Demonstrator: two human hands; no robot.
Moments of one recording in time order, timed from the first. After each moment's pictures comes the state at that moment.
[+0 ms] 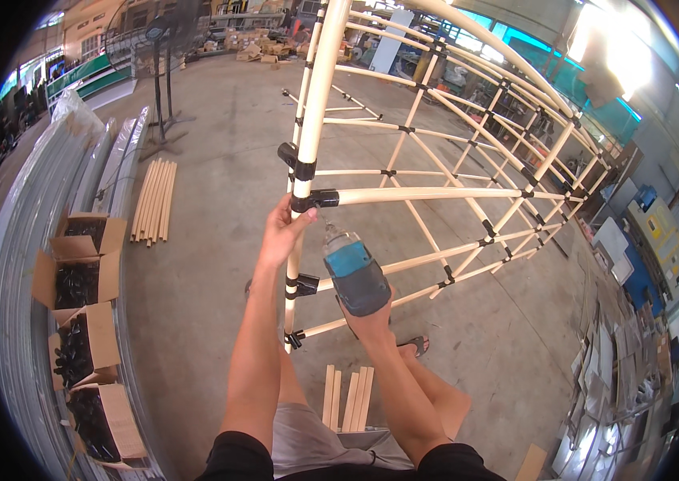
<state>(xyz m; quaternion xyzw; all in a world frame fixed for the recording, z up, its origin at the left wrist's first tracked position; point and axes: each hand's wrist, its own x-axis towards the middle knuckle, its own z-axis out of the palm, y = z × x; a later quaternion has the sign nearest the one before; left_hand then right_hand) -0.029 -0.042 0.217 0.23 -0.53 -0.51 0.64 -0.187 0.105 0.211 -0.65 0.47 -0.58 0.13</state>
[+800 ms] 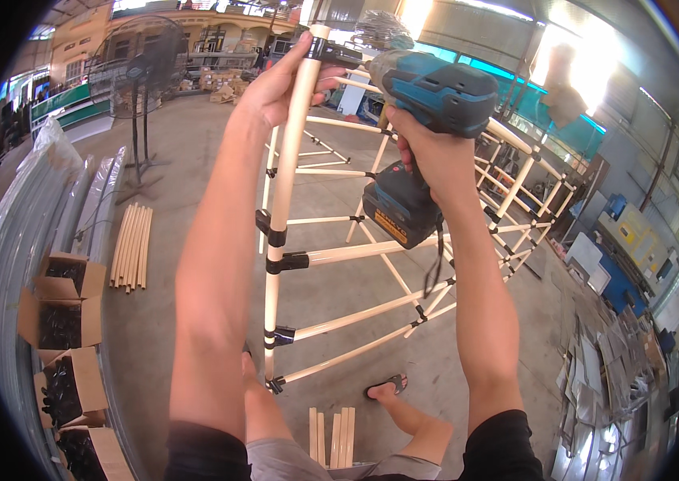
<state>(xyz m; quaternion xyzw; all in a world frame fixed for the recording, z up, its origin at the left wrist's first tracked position) -0.024 -0.120 0.547 0.03 -0.59 -0.62 0.53 -0.218 0.039 0.538 -0.66 0.40 -0.64 0.07</state>
